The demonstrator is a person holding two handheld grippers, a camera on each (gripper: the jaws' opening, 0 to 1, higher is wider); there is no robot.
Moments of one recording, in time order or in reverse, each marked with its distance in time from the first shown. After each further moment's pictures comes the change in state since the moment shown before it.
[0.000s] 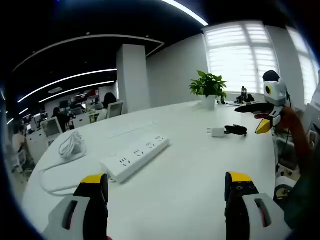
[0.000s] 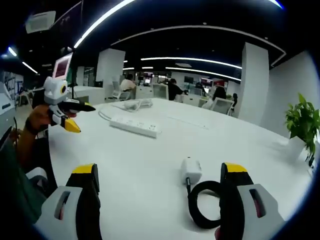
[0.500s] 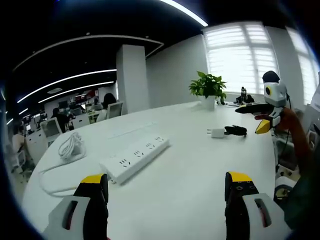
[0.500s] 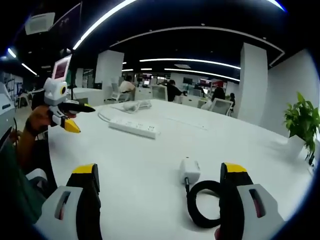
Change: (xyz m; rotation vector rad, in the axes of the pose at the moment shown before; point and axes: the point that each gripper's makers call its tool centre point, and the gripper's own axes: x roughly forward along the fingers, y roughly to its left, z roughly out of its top) left arm 0.000 0.000 0.001 0.005 -0.001 -0.009; right arm -0.002 -0.001 0.000 0.007 -0.013 -0.003
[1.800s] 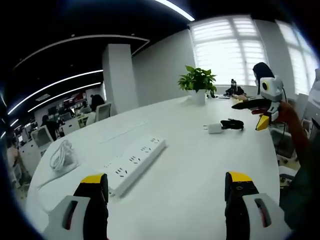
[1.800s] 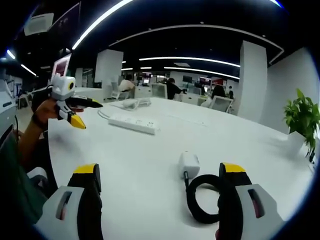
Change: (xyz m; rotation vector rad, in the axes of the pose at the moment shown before) left arm 0.026 0.006 0.007 0.084 0.039 -0.085; right arm -0.001 -0.002 -0.013 0.013 0.014 -0.001
